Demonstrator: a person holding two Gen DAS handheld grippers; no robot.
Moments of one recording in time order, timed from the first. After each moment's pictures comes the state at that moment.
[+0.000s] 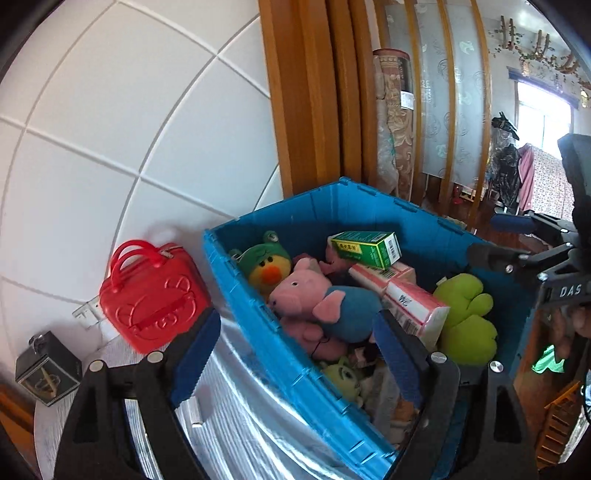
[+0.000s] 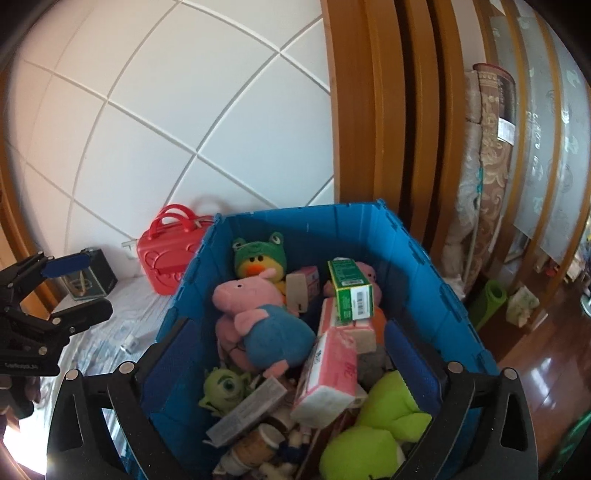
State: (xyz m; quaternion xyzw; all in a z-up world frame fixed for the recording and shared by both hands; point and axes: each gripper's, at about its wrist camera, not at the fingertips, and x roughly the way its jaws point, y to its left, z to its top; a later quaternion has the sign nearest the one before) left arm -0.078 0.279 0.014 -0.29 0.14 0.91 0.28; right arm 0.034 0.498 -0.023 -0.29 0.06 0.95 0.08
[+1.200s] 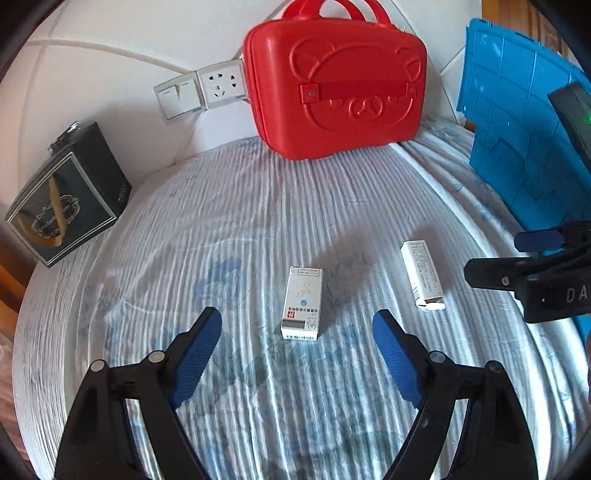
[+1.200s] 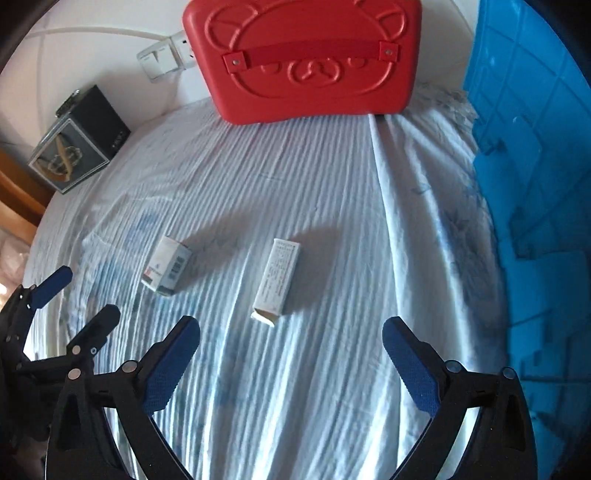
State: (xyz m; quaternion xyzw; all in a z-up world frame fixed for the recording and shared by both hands) left arm -0.261 -0.011 -0.314 -0.45 0.10 0.88 0.11; right arm -0.264 0.185 -0.334 -0.56 0.08 0.82 0.00
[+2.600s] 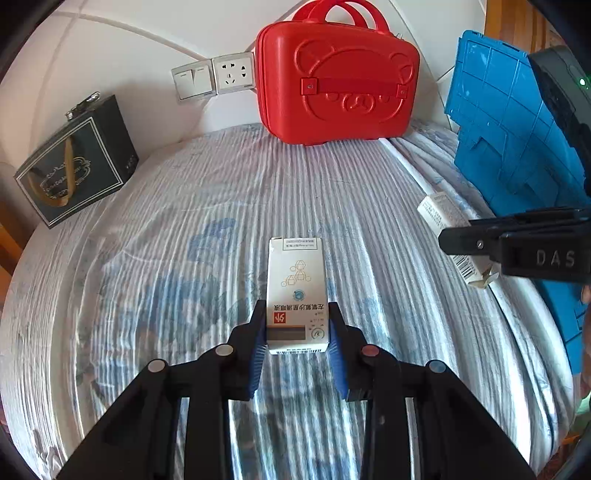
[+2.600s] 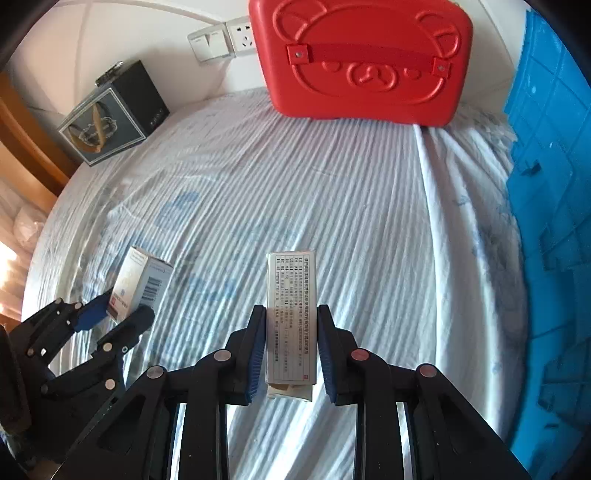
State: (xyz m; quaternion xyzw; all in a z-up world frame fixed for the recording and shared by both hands) left arm -0.194 -0.022 -0.294 -0.46 0.05 0.88 0.10; right arm -0.244 0.149 -0.323 -0.55 0.04 0.83 -0.06
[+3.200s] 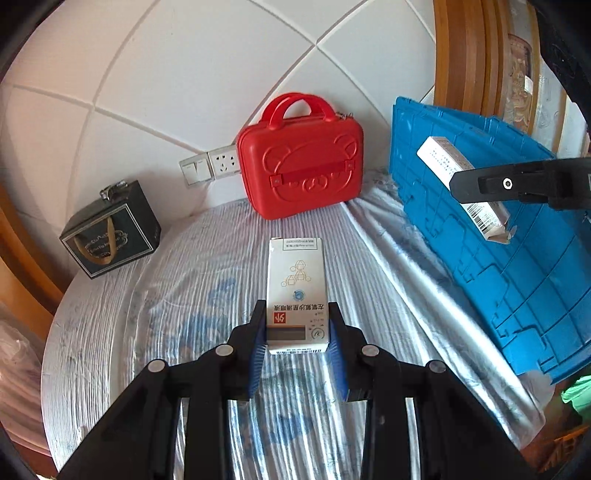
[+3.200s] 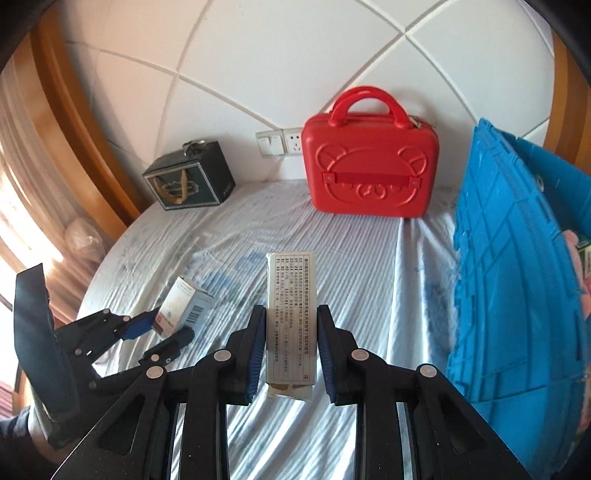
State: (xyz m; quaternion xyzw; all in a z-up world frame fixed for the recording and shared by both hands) left arm -0.099 0.025 -0.139 -0.38 0.09 0.92 0.11; right arm -0.133 0.185 -0.130 -0.44 0.04 0.89 -0.13
